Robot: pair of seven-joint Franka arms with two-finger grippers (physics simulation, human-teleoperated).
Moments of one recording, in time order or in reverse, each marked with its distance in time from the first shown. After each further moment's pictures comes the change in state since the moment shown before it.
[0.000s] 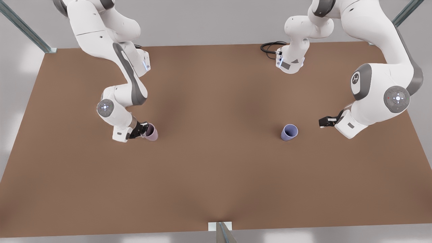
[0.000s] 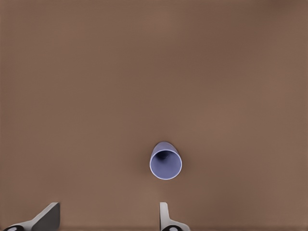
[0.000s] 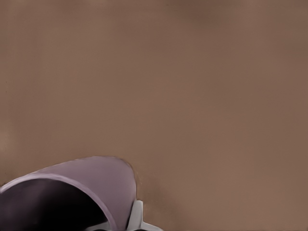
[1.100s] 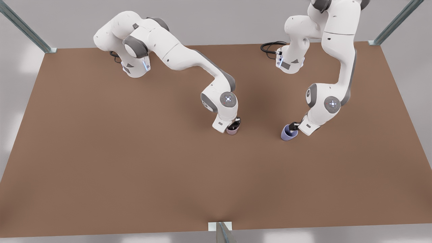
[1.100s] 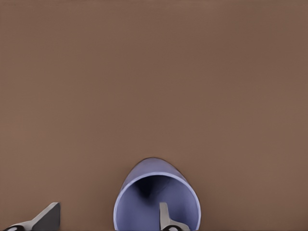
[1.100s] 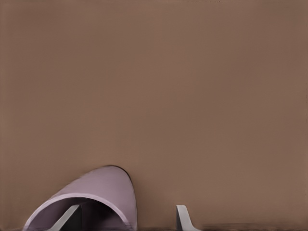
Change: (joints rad) left arm -0.028 -0.081 -0.015 -0.929 -0.081 1.013 0.010; right arm 0.765 0.684 -0.203 0.994 -0.084 -0.317 1.074
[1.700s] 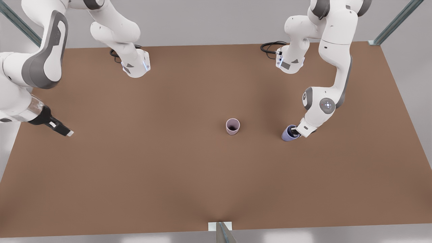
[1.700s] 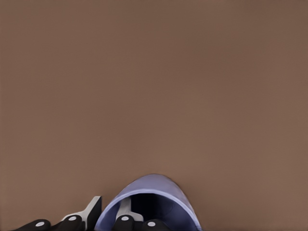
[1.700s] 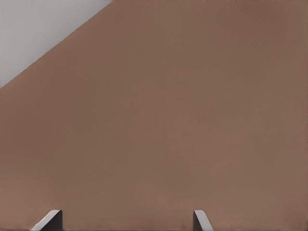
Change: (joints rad) left arm -0.001 0.068 0.000 -0.025 0.001 0.148 0.010; right arm -0.962 -0.740 -0.030 -0.361 -0.003 -0.394 -0.260
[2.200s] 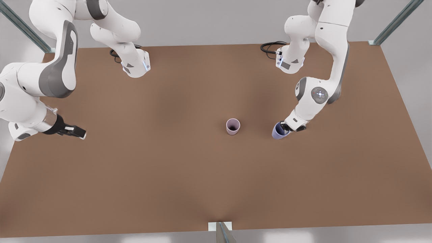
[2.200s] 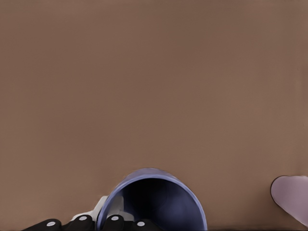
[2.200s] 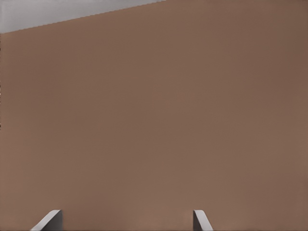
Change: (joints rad) left arm -0.002 -0.148 -0.168 0.077 0.006 -0.159 -0.045; right arm 0.085 0.136 0.000 0.190 -0.049 -0.076 -0.302
